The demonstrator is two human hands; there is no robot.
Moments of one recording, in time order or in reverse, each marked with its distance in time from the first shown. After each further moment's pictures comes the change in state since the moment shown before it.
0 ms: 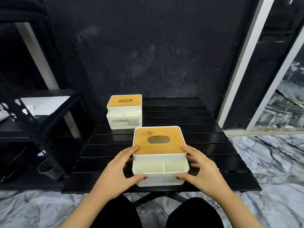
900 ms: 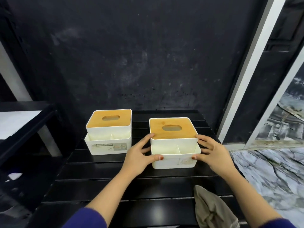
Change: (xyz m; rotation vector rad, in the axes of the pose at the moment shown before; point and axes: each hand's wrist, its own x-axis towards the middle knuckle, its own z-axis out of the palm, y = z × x) left_hand 0.194 -0.010 0.060 -0.510 0.000 -0.094; right_hand 0.151 0.078 -0.053 0.196 0.174 0.242
